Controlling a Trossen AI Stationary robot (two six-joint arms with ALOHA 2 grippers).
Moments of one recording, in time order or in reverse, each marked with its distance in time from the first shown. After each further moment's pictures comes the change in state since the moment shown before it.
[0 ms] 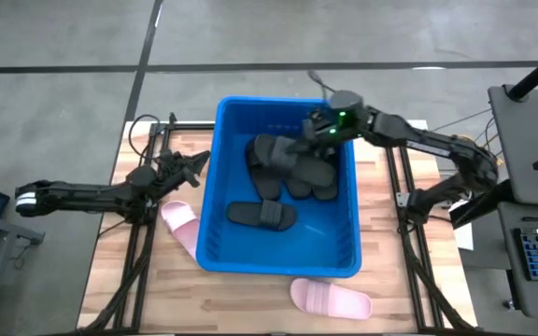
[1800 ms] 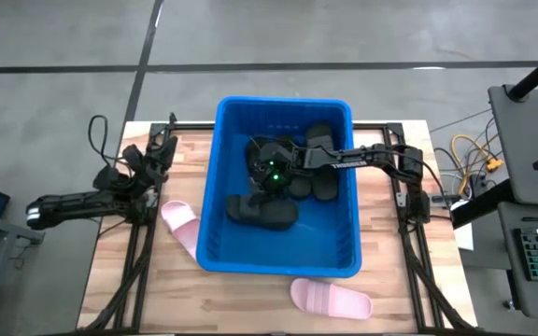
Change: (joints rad) left arm 0.000 -0.341 0.001 0.004 -0.012 0.210; right arm 0.219 0.600 0.155 0.138 -0.061 -0.027
